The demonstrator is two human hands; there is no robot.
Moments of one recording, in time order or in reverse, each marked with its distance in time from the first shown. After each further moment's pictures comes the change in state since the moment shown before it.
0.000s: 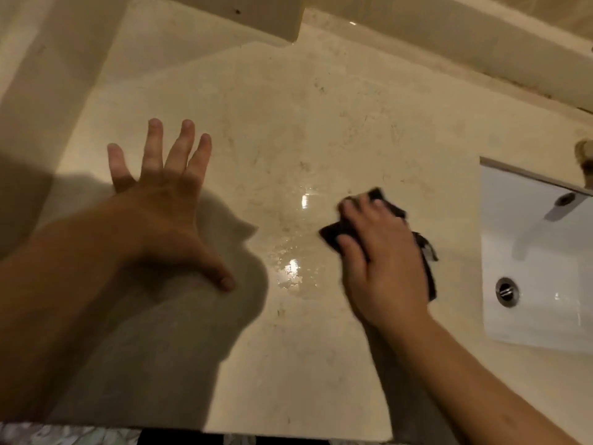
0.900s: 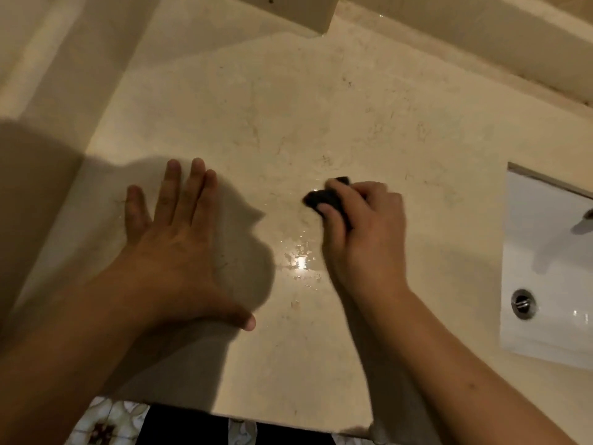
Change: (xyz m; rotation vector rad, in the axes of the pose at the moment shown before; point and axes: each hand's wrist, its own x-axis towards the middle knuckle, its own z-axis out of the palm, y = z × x) left_hand -0.068 0.022 0.014 -0.110 -0.153 -0.099; right_hand 0.030 -0.034 0.025 0.073 0.151 -0.036
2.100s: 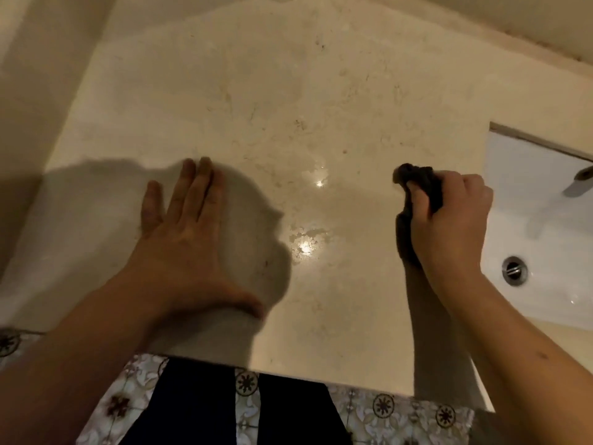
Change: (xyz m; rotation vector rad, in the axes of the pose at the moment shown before) left_hand -0.028 0.045 0.017 0.022 0.075 0.035; right_hand -0.024 0.108 -0.064 -0.069 0.049 0.270
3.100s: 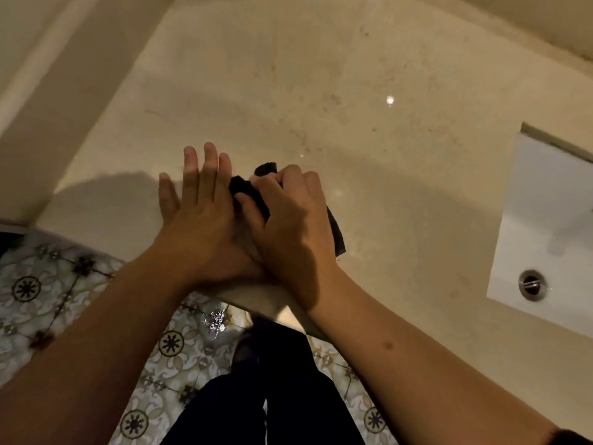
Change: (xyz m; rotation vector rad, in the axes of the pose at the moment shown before) left_hand -0.035 0.007 0.039 -0.088 0.078 -0.228; right_hand -0.106 -0.153 0.060 0.308 -0.167 -0.484
